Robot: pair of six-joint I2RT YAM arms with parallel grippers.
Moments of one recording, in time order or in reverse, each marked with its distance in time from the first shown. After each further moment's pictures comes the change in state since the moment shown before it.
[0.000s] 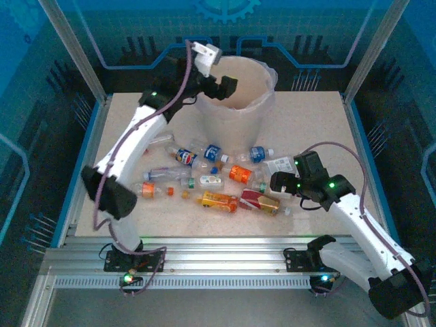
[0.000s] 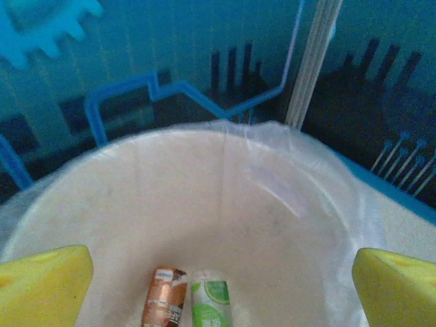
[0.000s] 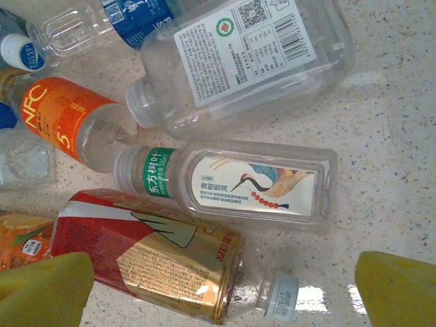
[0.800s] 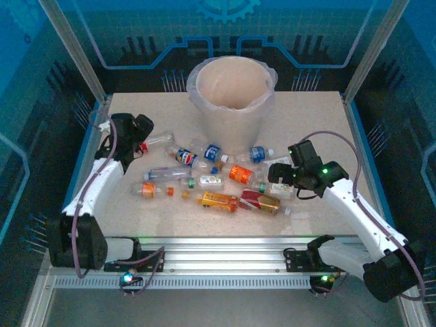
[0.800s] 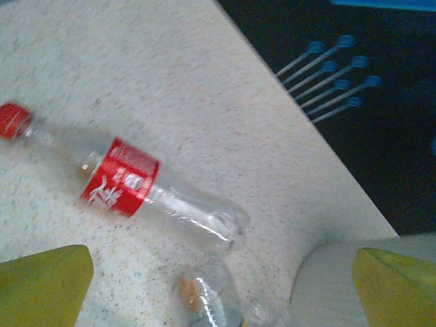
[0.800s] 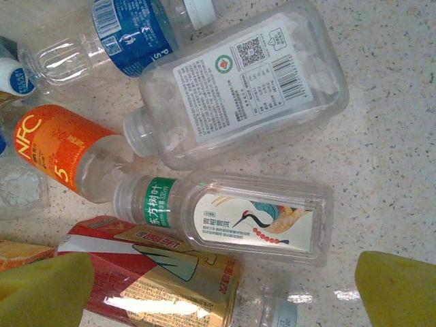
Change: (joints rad) left arm 0.433 -0.456 -0.979 0.111 -0.393 -0.933; right arm 0.001 0.140 0.112 -0.012 0.042 -0.011
